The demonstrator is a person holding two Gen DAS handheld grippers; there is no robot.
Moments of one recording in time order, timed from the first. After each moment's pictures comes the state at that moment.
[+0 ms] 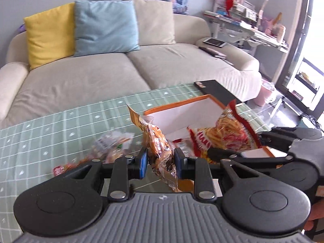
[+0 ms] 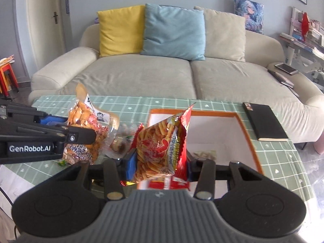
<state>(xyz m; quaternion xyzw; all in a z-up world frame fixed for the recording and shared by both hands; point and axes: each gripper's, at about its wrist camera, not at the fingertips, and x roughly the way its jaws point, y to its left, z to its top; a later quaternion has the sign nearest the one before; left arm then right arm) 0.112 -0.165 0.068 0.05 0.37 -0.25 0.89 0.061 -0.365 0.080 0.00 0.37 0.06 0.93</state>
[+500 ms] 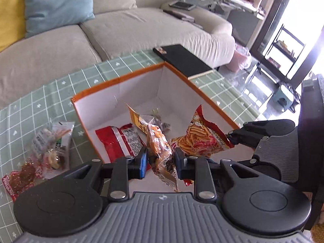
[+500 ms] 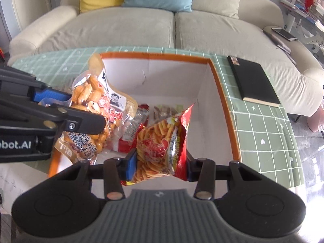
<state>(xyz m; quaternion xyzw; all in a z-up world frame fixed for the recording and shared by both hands) 0.152 -0.262 0.012 0.08 0.47 -0.33 0.82 0.100 -0.441 0.007 -0.03 0.49 0.04 0.87</state>
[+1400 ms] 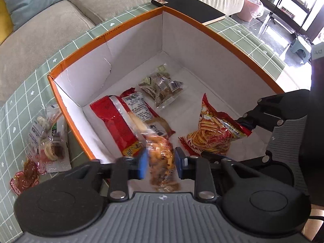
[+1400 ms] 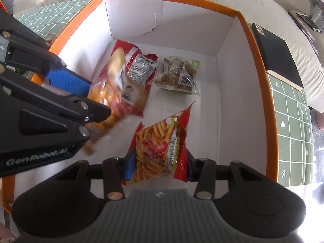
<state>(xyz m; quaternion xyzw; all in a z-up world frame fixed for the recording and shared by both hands) 0.161 -0.297 -0.035 0.21 0.54 -0.29 0.77 0.117 -0.435 -0.049 -0.07 0.58 0.08 0.80</state>
